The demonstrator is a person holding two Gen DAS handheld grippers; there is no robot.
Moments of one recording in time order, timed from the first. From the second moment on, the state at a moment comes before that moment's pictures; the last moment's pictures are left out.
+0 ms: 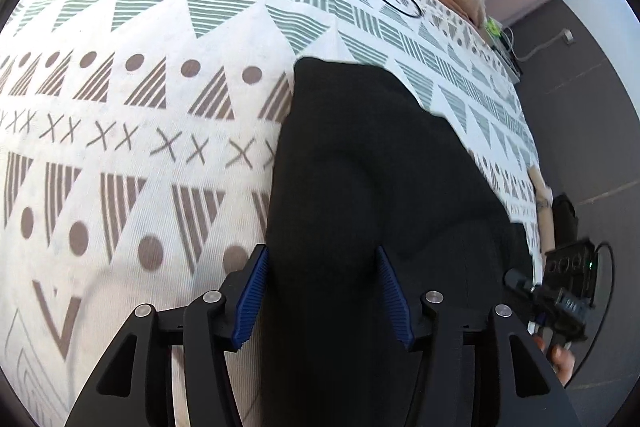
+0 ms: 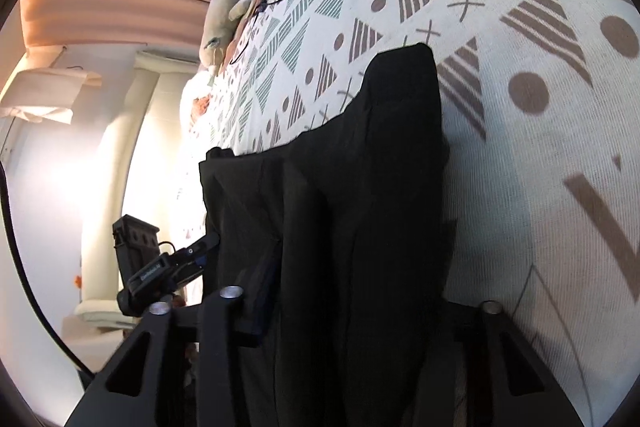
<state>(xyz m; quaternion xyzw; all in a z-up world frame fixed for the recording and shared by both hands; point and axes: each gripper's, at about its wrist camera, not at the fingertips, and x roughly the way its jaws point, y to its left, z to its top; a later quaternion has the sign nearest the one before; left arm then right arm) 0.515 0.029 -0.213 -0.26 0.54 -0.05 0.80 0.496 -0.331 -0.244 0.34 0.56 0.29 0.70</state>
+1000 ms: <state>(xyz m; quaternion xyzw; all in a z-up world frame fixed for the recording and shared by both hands) 0.374 0.004 -0.028 -0.24 0.39 -0.08 0.89 0.357 -0.296 -0.036 0.17 0.38 0.30 0.86</state>
